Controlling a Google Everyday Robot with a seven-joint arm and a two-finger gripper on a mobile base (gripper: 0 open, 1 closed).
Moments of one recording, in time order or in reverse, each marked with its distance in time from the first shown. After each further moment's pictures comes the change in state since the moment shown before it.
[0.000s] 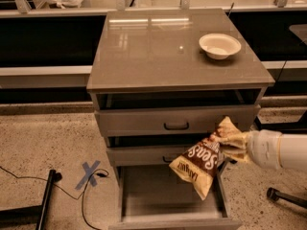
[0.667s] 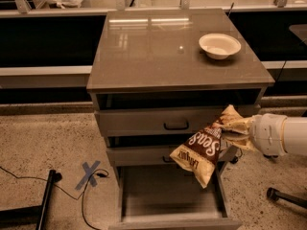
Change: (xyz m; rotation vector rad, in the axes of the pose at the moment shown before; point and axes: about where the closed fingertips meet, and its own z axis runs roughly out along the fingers) arm -0.022 -0.051 -0.019 -0.010 0.078 -0.045
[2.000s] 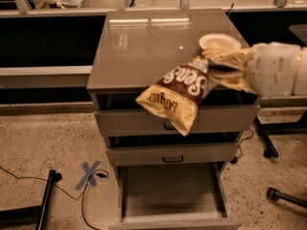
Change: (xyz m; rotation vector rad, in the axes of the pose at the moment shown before) arm -0.105 -0.174 -0.057 0.271 -0.170 -0.139
